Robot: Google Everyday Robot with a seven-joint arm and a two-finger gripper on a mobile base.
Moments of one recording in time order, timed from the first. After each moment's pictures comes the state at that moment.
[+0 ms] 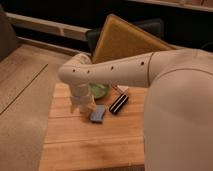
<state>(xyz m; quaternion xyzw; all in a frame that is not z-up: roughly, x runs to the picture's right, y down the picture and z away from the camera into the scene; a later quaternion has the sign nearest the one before) -0.108 0.103 0.703 -0.26 0.23 0.64 0.68</state>
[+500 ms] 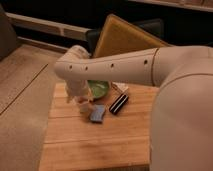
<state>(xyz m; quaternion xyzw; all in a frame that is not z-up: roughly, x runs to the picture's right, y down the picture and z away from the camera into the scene) -0.135 0.016 0.686 -0.21 0.10 0.64 0.74</state>
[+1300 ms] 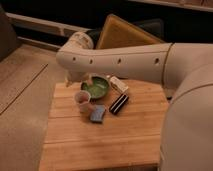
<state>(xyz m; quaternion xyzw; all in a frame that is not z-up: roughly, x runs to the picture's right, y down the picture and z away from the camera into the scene) -0.117 -0.028 0.697 -0.17 0.07 0.65 0.73</state>
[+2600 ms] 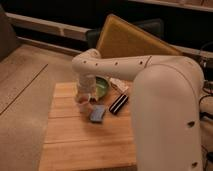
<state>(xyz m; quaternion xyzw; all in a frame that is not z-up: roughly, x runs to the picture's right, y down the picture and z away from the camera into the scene) -0.103 0.051 0.784 -0.28 0.18 0.64 0.69</state>
